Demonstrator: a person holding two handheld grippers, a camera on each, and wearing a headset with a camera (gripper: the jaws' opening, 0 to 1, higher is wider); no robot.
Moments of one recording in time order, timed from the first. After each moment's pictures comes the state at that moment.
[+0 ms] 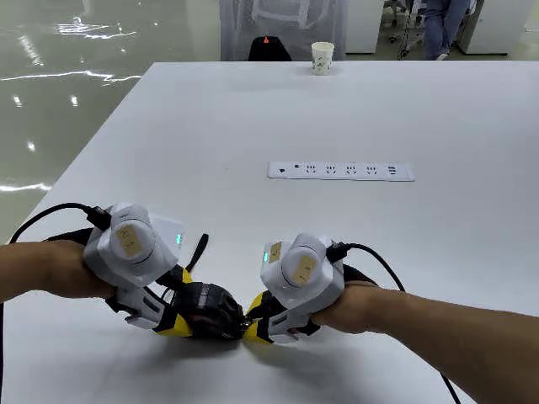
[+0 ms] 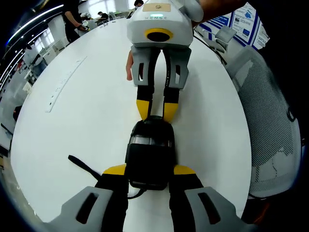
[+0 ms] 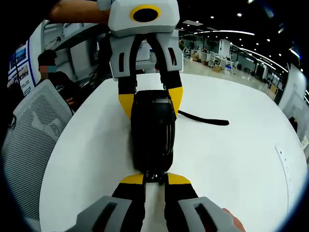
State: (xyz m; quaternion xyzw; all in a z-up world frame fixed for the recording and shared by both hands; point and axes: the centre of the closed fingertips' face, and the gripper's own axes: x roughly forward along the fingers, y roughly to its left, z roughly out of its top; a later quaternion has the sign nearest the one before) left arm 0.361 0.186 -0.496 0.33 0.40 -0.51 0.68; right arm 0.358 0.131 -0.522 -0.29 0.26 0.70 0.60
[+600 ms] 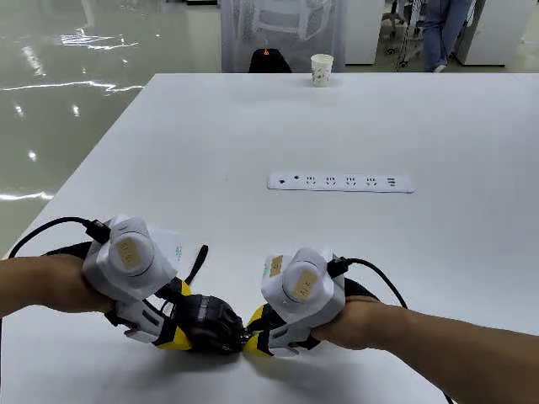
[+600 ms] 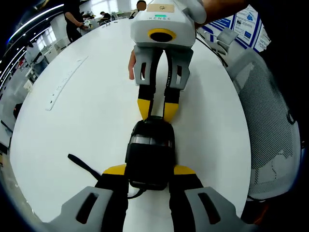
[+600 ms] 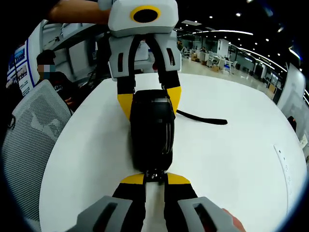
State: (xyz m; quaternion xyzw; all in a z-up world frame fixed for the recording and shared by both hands) left arm 0.357 0.183 -0.492 0.32 0.40 -0.51 0.69; right arm 0.360 0.130 -0.522 -0.29 0.27 0.69 0.60
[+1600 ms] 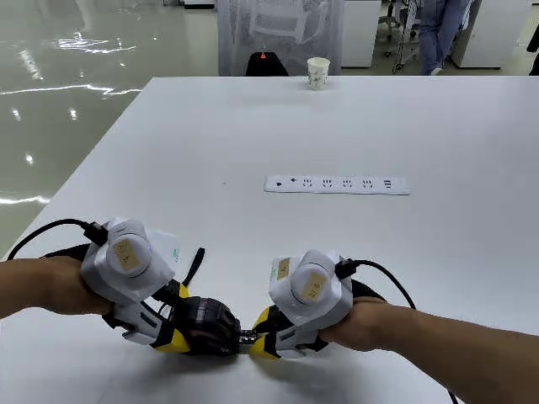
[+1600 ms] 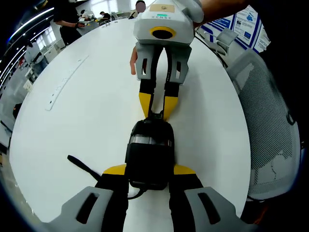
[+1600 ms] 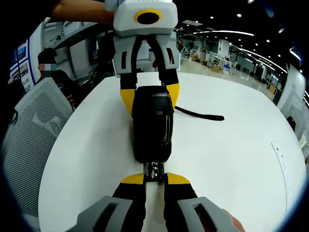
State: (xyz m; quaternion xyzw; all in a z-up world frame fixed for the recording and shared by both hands) left arm 0.361 0.183 -0.494 0.32 0.41 -0.51 0.69; right arm 0.363 0.114 -0.521 -0.29 0.26 0.69 0.60
